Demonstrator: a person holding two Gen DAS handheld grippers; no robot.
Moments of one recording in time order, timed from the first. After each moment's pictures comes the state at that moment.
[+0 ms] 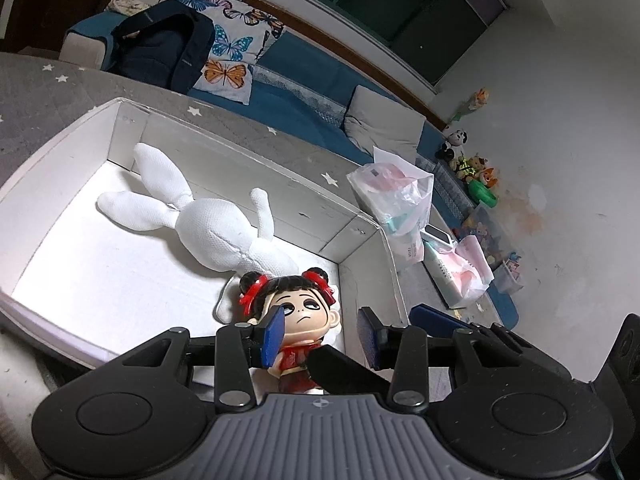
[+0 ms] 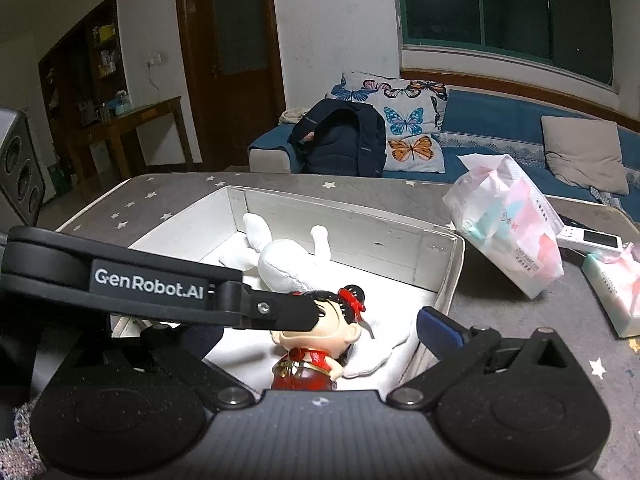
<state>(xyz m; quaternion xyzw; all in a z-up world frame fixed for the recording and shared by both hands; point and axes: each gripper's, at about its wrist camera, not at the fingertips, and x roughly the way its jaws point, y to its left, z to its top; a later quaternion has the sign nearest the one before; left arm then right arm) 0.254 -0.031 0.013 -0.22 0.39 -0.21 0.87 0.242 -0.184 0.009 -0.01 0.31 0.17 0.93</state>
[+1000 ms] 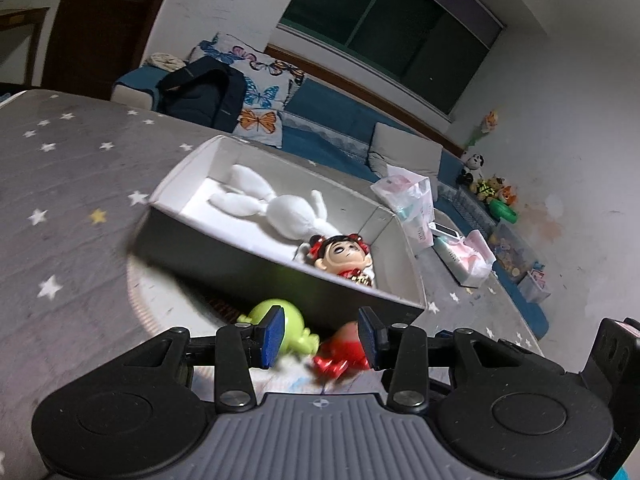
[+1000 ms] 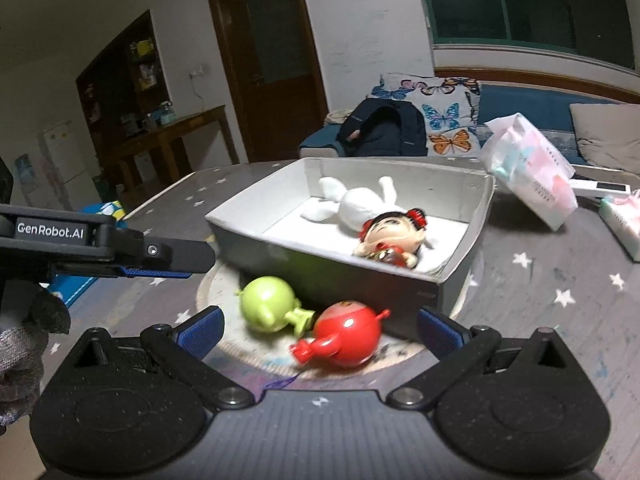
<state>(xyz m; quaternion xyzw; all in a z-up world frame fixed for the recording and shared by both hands) 0.109 0.031 0.037 -0.19 0.33 -0.15 0.91 0.132 -0.186 0.000 0.03 0.30 0.24 0.92</state>
